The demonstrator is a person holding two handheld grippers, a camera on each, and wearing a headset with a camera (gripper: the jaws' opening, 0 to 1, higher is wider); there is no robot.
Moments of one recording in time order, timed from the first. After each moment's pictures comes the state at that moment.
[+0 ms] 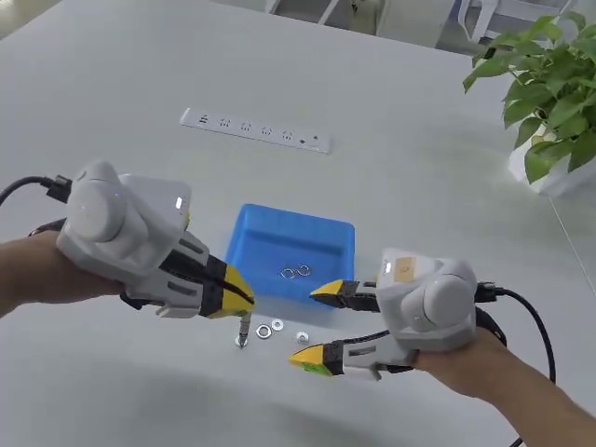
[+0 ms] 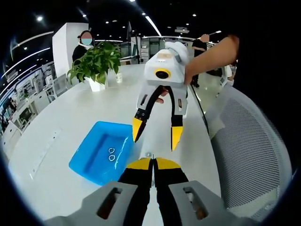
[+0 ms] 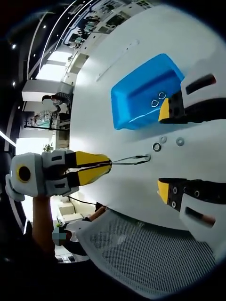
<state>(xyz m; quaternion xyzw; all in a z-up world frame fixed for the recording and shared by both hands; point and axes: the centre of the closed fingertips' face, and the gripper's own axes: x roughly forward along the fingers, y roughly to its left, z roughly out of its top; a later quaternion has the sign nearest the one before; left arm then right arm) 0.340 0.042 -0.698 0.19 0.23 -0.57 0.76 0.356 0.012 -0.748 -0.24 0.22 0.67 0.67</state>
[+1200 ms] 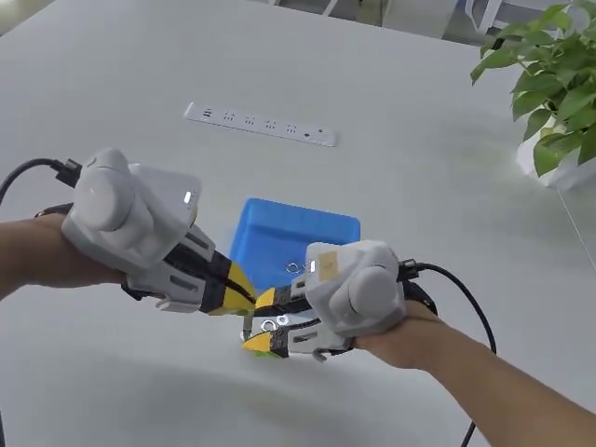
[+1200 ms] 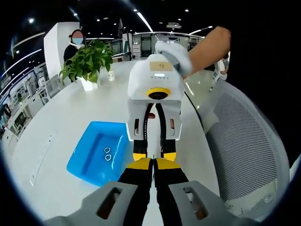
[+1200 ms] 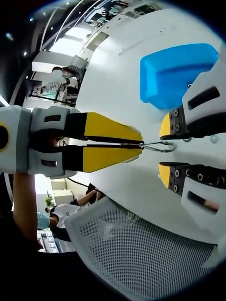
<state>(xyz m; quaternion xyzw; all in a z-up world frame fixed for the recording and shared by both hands) 0.334 0.041 -0.699 0.21 0.24 -0.60 0.73 0.329 0.069 -0.761 -0.29 0.18 0.74 0.58</state>
